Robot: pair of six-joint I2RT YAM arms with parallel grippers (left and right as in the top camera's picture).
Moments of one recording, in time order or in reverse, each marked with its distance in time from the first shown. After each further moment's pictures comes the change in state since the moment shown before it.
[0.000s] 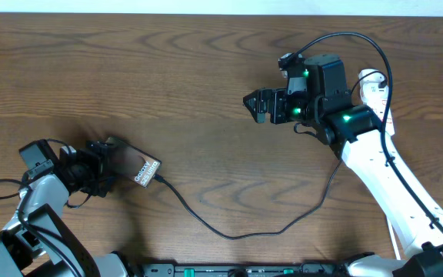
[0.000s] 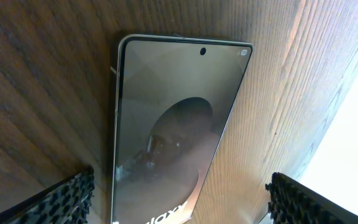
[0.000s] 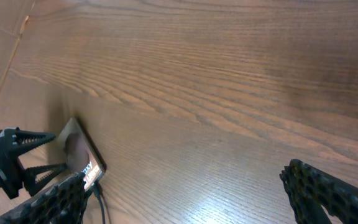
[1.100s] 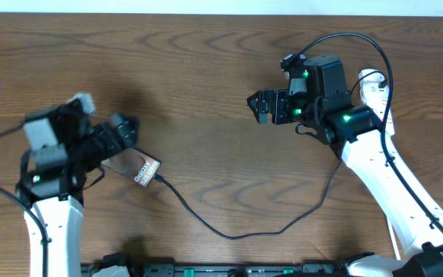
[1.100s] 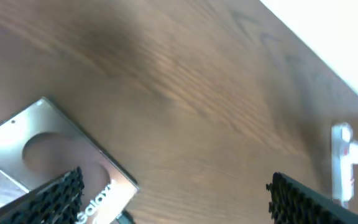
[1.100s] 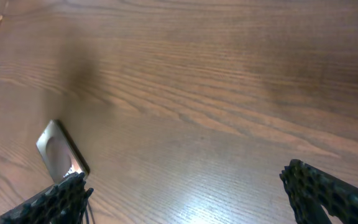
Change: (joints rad) left arm -0.358 -0.454 0.307 -0.340 -0.203 0.433; right arm 0.000 0.000 0.000 -0.029 0.067 -0.008
